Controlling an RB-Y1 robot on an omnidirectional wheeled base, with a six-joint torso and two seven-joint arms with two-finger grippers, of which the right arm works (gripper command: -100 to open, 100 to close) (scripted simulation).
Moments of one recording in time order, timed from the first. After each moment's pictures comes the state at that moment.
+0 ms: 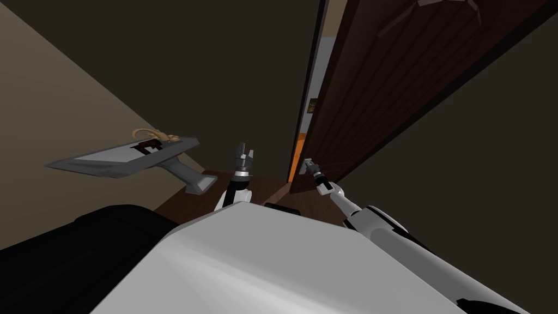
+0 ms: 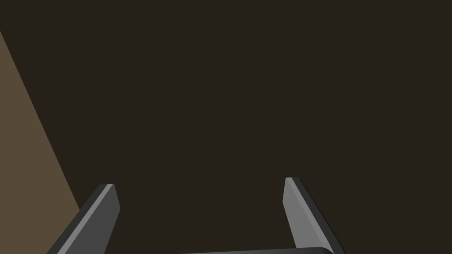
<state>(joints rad) -0.52 -0.44 0.63 -0.62 -0.36 -0.67 -1.73</state>
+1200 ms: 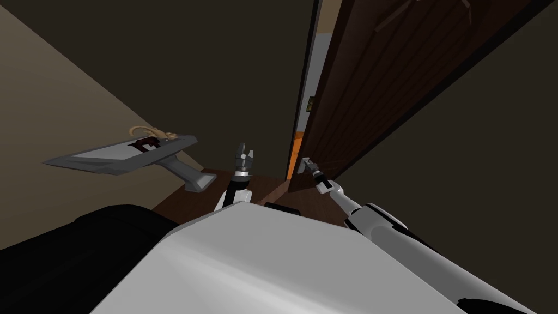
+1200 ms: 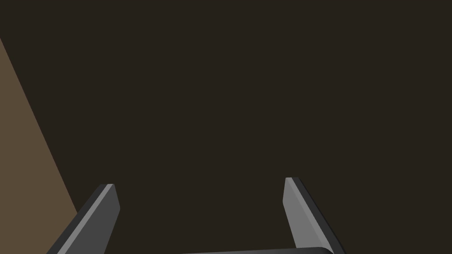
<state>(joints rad) -0.55 -0.46 0.70 -0.64 -0.38 -0.69 -1.96</state>
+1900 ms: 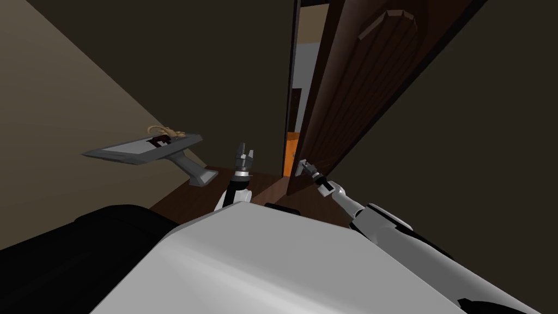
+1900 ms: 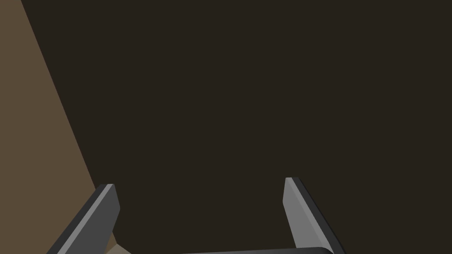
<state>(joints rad) -0.54 -0.50 0.82 -0.66 -0.34 -0.77 -2.07</state>
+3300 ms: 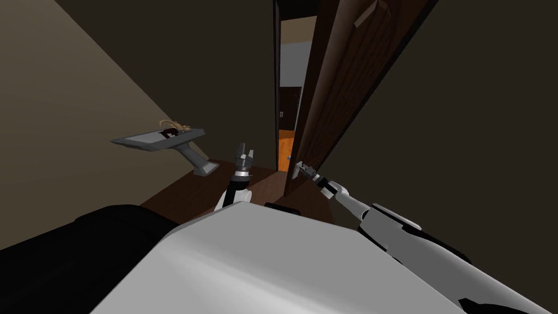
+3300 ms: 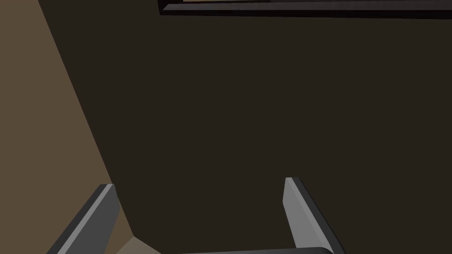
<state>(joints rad) -0.56 -0.58 0.97 -0.71 -0.26 -0.93 -2.19</state>
